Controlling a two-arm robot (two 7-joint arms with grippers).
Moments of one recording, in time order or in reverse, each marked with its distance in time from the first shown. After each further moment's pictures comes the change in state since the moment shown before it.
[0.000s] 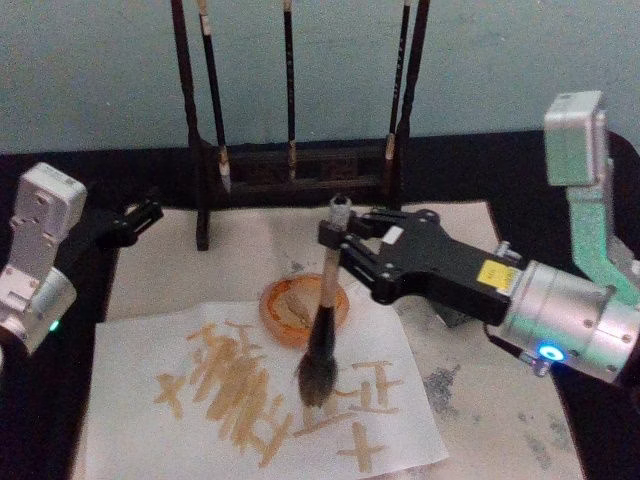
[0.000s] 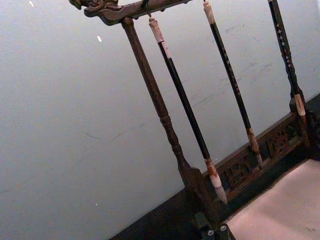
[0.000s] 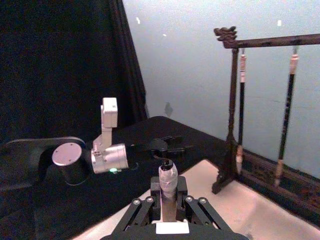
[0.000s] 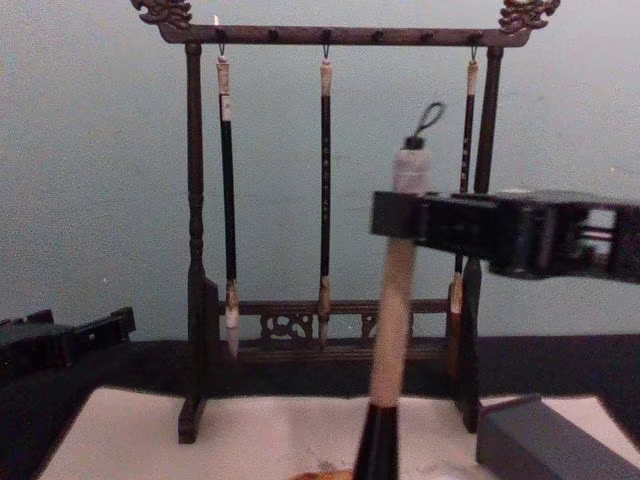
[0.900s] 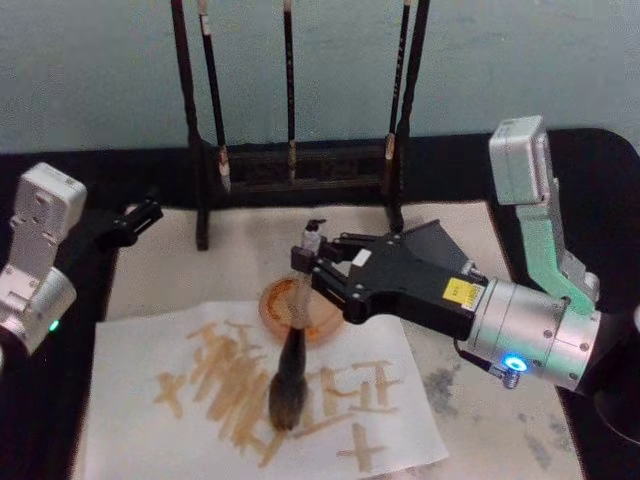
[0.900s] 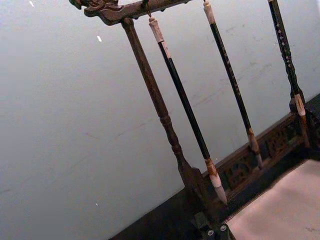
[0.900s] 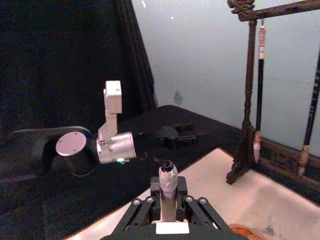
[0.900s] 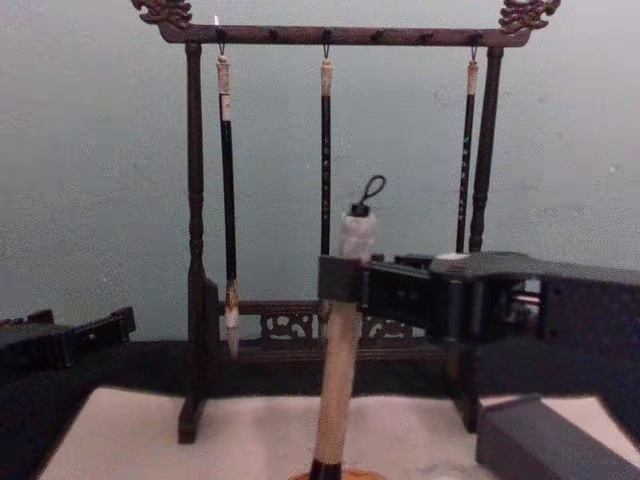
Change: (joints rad) left arm 0.000 0.000 0.000 0.000 0.000 0.000 0.000; right arm 0.051 -0.047 -0.082 0.080 -0.013 0.012 0.019
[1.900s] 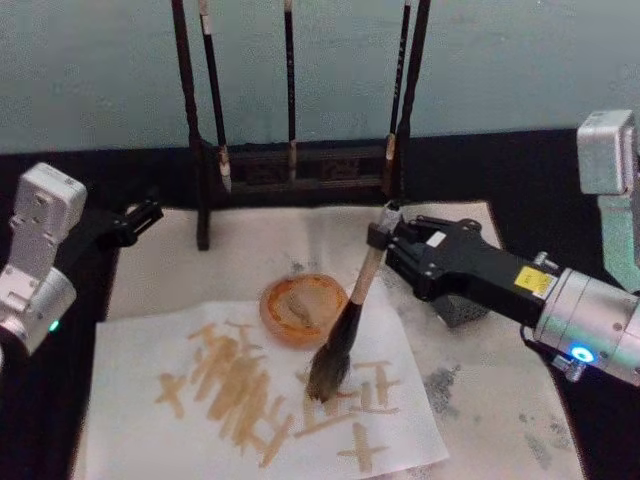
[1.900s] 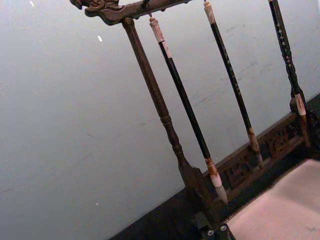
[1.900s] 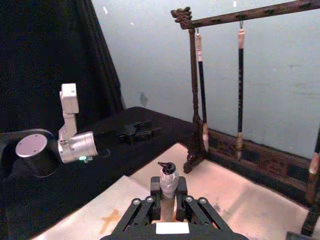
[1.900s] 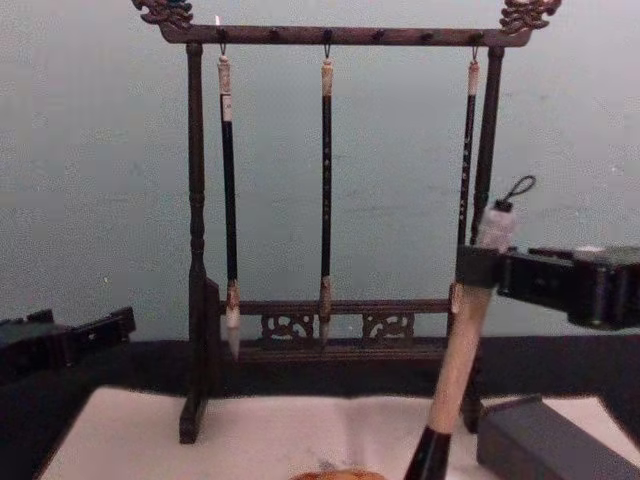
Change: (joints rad) left arm 0.000 0.000 0.000 0.000 0.000 0.000 0.000; right arm -0.097 0.082 0.134 -0.017 0.047 -0.041 -0.038
